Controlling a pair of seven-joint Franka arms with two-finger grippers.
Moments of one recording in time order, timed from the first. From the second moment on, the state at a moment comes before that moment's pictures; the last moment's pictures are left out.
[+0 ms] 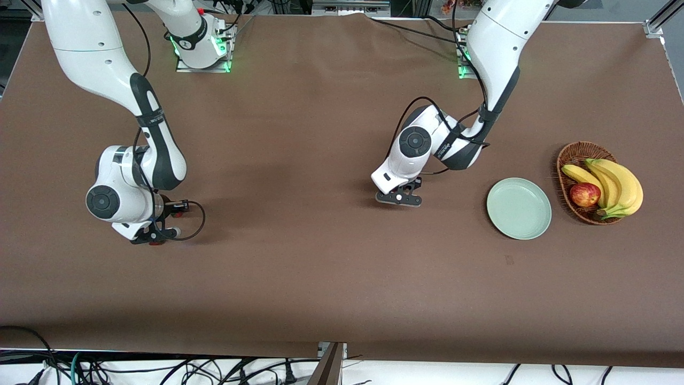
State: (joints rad) left arm -0.39 0.63 -0.22 -1.87 0.12 2.44 -0.56; right arm 0.21 0.66 -0.19 -1.77 0.08 2.21 -0.20
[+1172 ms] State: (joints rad) left arm -0.02 0.44 -0.18 -1.84 0.28 2.03 -0.09; right arm 0.45 0.79 -0.01 -1.52 0.17 2.34 0.44
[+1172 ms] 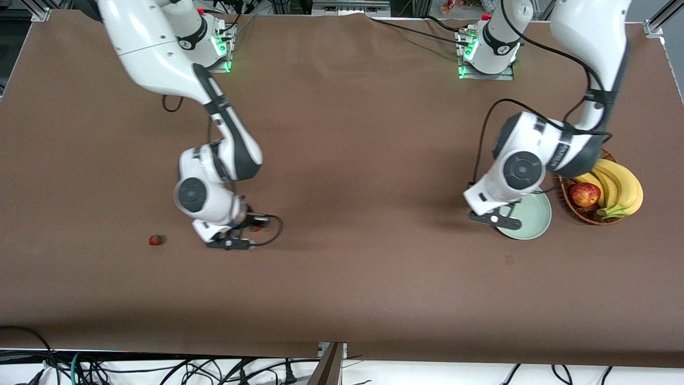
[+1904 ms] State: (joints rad) left arm 0.15 0.50 -0.18 -2.01 0.29 2.37 0.11; right arm 0.78 1.01 -0.01 -1.19 0.17 2.50 0.92
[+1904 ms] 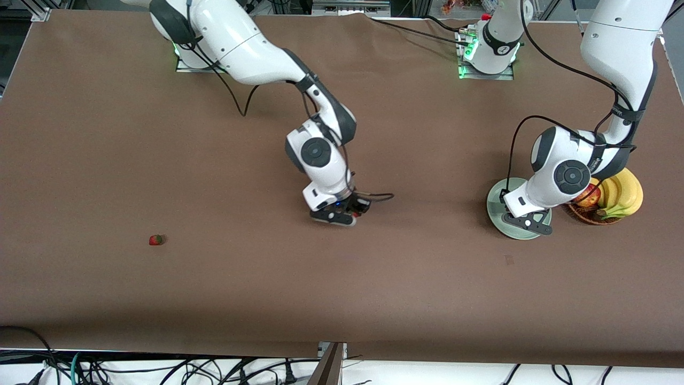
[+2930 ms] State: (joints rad) left arm 0.15 0.38 -0.28 -1.93 0.20 2.15 0.10; right arm 0.83 1.04 -0.10 -1.08 0.17 2.46 0.94
